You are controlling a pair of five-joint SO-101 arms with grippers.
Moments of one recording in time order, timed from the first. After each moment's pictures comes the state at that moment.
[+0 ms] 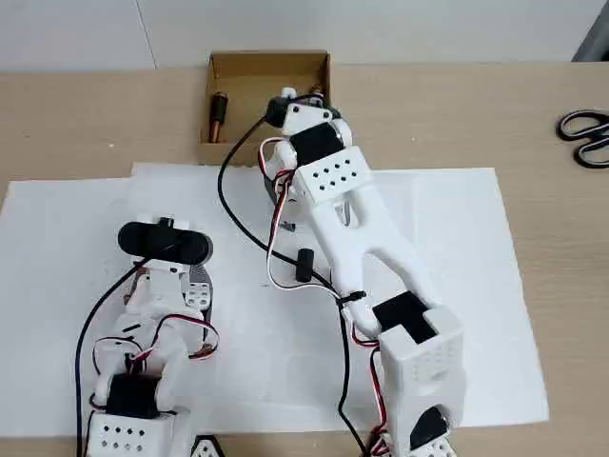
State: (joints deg) left arm 2.1 -88.0 85.1 51.5 0.9; right arm -30.0 24.4 -30.8 96.9 -26.6
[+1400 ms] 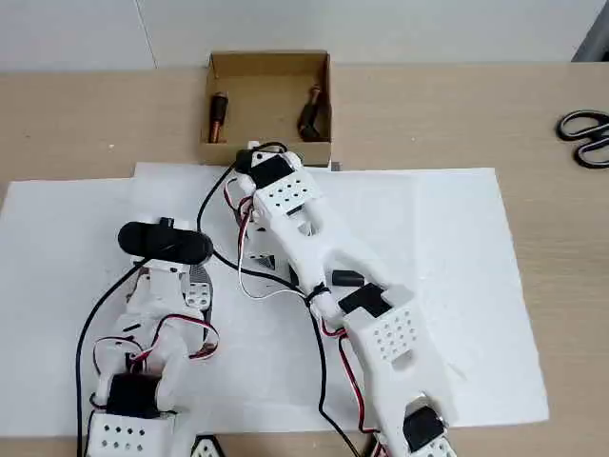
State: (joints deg) left arm 2.1 -88.0 85.1 51.5 0.8; right arm -35.3 40.5 -30.9 92.9 -26.9
